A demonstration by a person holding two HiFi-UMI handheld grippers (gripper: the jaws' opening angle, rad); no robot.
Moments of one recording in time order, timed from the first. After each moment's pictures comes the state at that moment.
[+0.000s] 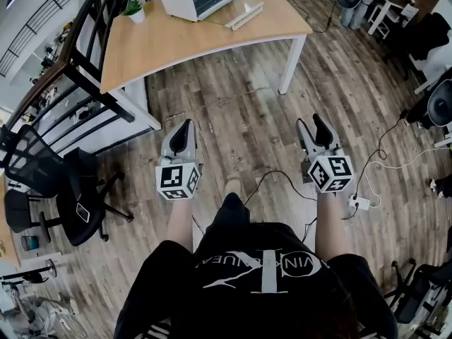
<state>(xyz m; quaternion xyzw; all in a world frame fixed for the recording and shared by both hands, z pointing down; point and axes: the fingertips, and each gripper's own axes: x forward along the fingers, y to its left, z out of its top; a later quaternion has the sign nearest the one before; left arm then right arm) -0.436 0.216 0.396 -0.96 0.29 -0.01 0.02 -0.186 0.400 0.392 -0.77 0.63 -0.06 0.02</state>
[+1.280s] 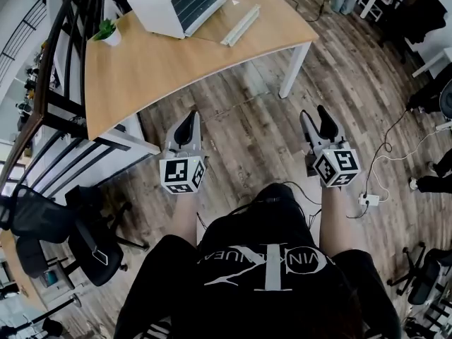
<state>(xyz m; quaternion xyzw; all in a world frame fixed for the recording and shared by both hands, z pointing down) -0.313 0.026 0.407 -0.98 0.21 -0.01 0.01 -0.101 0.232 0.401 -0.81 0.58 -0.07 0.02</state>
